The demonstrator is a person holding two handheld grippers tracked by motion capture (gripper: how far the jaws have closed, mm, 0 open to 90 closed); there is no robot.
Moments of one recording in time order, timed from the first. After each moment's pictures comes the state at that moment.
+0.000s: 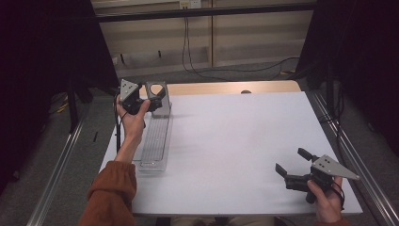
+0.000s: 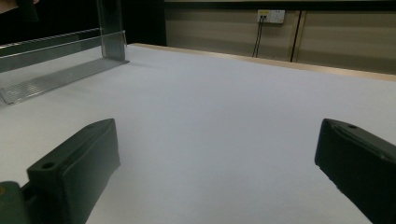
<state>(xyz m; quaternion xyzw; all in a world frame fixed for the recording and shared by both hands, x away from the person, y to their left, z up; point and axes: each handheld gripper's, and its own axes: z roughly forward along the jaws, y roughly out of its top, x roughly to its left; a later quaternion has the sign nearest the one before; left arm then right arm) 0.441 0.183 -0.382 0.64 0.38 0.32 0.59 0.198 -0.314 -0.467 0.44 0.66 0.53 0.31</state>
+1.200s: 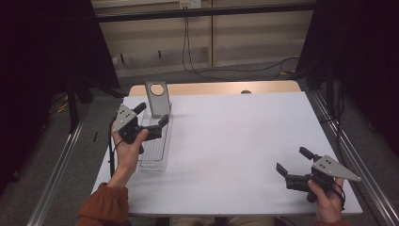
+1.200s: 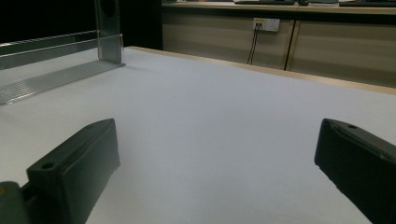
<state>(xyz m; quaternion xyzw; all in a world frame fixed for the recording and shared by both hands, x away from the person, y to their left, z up) 0.355 0.190 -0.390 0.67 0.32 0.28 0.61 0.195 -0.314 -0.464 0.43 0.66 0.53 0.33</state>
